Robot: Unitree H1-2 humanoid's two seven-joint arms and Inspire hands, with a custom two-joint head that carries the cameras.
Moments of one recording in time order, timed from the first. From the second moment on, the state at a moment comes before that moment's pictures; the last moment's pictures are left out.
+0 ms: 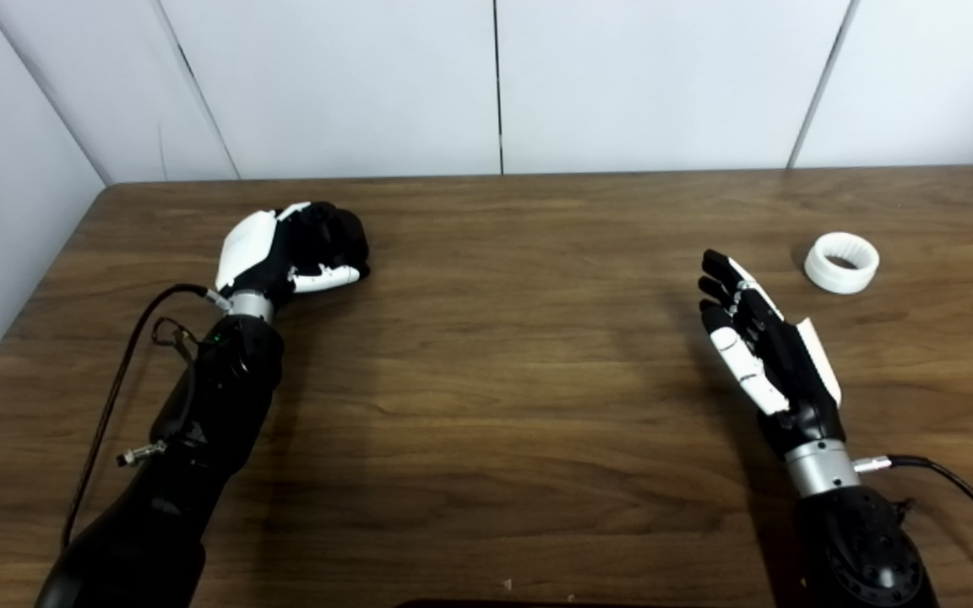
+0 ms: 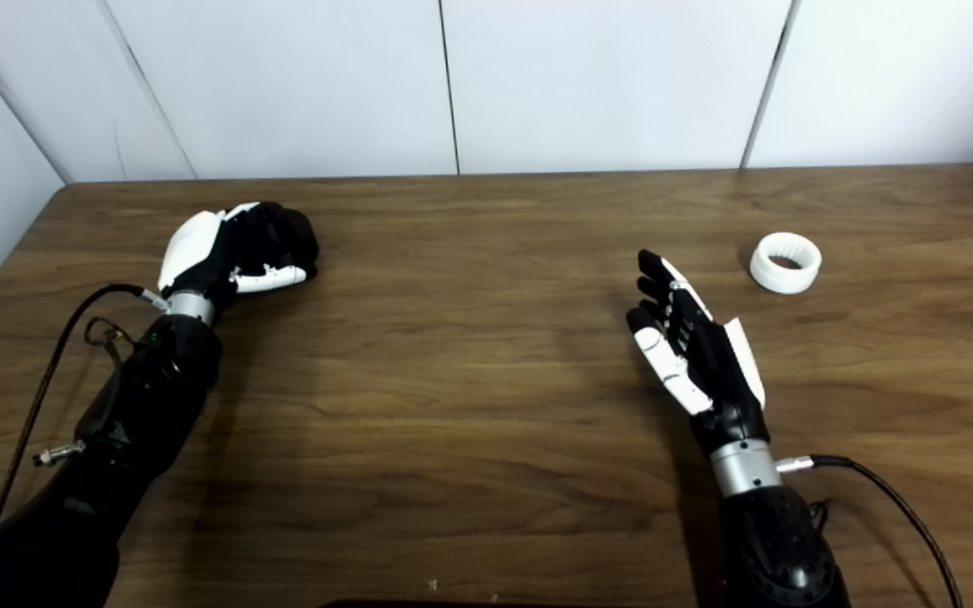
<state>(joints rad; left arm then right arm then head) -0.57 0.37 -0.17 0.72 0.50 0.02 0.19 -0.02 -0.09 0.00 -0.09 -0.06 -0.10 0.07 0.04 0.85</state>
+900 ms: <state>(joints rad) -0.58 0.36 -0.16 0.71 0.45 -0.02 0.20 0.00 -0.10 -0.01 -0.11 -0.06 -0.07 0.07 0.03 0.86</state>
